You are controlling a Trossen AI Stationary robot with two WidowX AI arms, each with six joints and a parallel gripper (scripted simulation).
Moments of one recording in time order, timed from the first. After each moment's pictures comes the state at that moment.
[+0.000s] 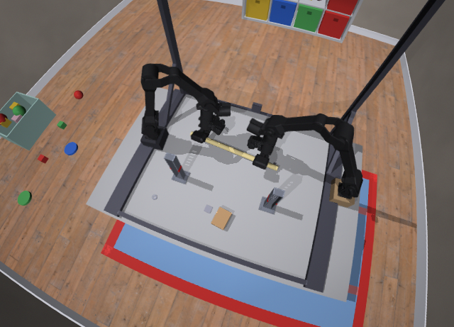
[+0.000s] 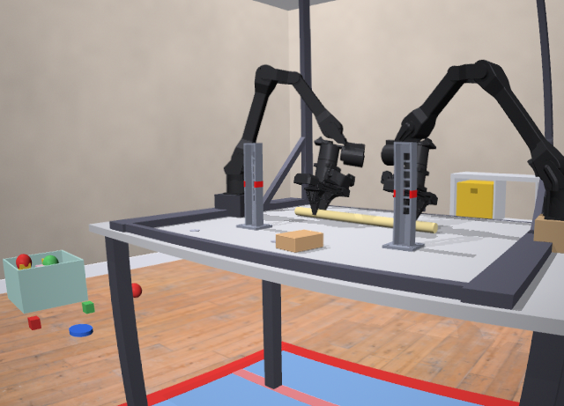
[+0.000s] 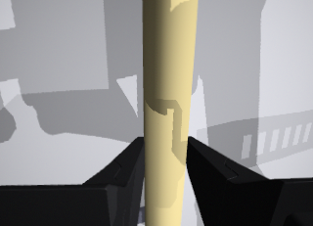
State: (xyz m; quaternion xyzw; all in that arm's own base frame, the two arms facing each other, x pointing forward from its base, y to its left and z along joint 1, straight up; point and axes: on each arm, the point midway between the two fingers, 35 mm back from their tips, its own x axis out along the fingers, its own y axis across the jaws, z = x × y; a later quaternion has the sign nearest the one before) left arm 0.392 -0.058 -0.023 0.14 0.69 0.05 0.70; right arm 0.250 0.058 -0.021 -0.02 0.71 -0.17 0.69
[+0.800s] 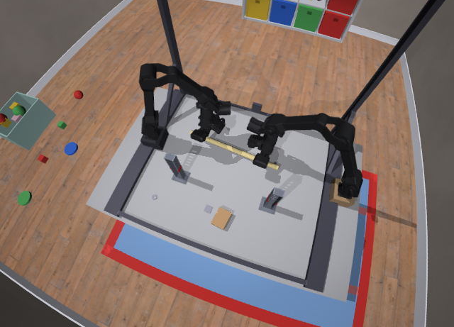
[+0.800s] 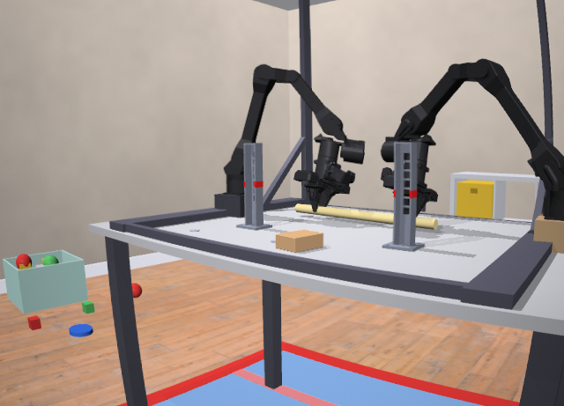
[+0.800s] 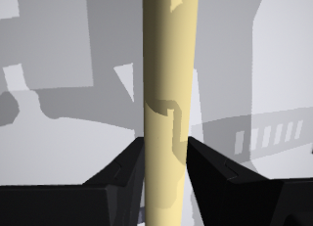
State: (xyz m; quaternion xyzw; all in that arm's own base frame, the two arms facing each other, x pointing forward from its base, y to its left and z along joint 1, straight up) left arm 0.392 -0.058 -0.014 0.14 0.70 0.05 0.70; right arm 0.250 0.058 -0.013 -0.02 0.71 -0.17 0.69
